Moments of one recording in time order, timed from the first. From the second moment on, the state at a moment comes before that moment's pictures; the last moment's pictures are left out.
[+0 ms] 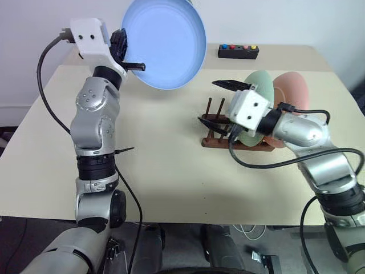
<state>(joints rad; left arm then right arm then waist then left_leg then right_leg) -0.84 0.20 0.19 -0.08 -0.19 0.46 -0.05 -0.62 -0.72 0.27 -0.35 -0.02 0.16 0.58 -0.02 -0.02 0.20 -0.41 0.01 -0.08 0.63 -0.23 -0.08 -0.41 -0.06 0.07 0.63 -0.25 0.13</state>
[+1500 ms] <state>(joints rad) -0.76 0.09 0.11 -0.43 -0.15 0.78 0.03 -0.72 -0.51 0.40 0.04 -0.59 -0.27 0.43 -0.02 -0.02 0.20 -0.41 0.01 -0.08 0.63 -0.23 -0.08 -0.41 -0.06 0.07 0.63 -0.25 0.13</state>
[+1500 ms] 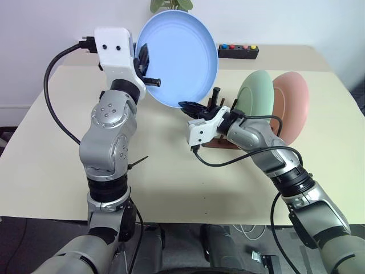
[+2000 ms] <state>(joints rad) -0.68 0.27 0.37 -0.34 -0.21 0.57 0.03 -0.72 -0.42 0.12 -0.15 -0.03 -0.04 0.56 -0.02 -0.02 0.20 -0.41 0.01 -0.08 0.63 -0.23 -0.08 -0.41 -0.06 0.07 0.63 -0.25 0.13</state>
